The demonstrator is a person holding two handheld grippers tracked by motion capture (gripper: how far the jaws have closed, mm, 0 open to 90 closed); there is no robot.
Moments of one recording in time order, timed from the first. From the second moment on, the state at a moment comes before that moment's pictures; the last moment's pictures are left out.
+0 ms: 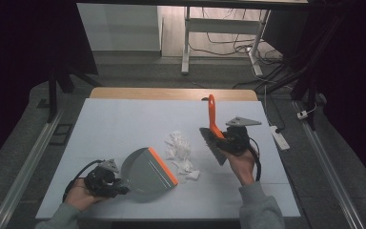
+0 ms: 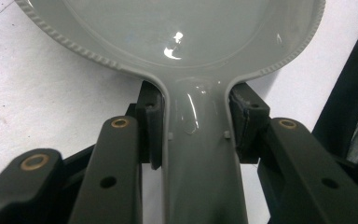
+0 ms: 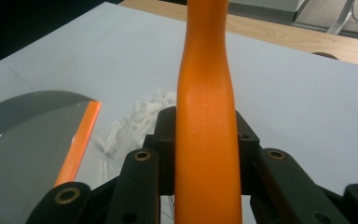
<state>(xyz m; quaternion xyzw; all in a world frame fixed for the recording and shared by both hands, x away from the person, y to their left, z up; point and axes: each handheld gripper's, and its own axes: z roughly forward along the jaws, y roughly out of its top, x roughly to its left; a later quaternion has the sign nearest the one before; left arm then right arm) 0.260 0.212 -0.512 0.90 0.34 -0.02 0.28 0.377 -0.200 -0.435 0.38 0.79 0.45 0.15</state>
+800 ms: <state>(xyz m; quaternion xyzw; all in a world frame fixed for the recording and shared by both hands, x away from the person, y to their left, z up) 0.264 0.211 -0.513 0.90 0.33 -0.03 0.29 0.474 -0.119 -0.470 0.37 0.85 0.34 0.13</state>
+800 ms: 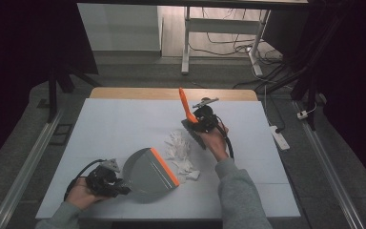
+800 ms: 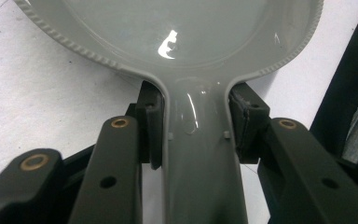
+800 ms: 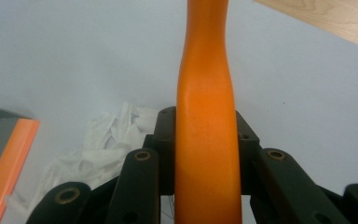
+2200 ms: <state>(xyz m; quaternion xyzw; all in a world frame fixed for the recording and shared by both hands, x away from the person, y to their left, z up) 0.265 0.211 -0.513 0.90 0.33 -0.04 0.29 0.416 -0.123 -0.438 0.33 0.86 0.37 0.11</state>
